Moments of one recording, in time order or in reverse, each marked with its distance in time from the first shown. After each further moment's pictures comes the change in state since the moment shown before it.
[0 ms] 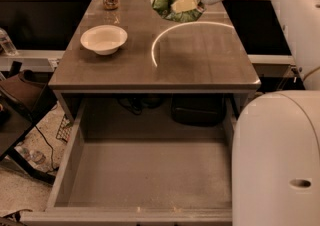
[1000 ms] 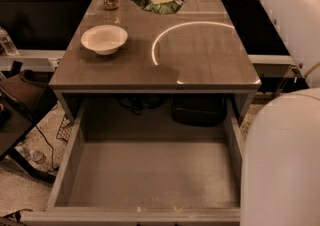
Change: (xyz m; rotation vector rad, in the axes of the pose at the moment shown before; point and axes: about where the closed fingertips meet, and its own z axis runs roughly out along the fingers) arm -0.063 0.046 0.018 0.016 -0.065 -0.027
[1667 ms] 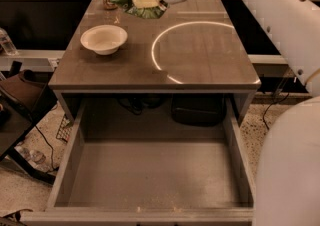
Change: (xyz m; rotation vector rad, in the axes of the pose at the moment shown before) arm -0.019 0.041 0.020 -0.032 -0.078 0.004
